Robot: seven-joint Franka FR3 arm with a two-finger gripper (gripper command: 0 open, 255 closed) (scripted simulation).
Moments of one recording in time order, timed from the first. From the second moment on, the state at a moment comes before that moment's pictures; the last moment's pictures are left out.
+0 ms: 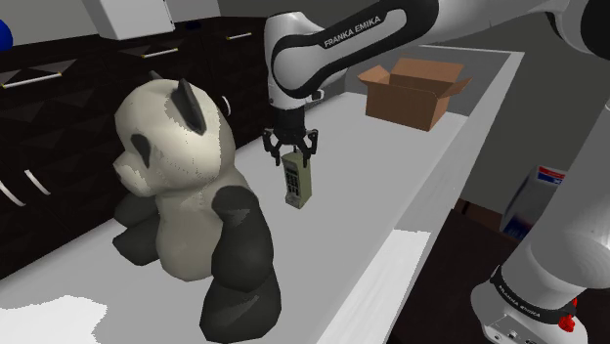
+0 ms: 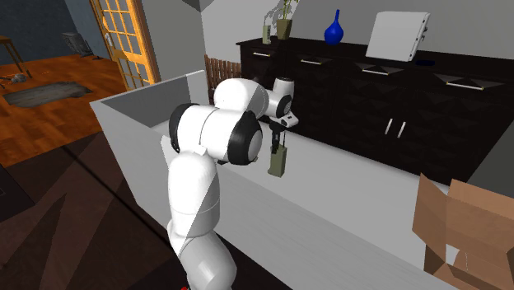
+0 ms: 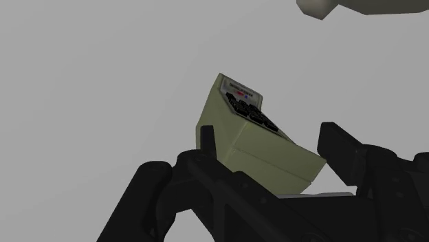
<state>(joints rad) -0.04 0.11 0.42 -1.89 0.05 2.00 1.18</state>
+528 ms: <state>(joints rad) -0.04 0.09 0.42 -1.81 0.05 1.89 1.18</state>
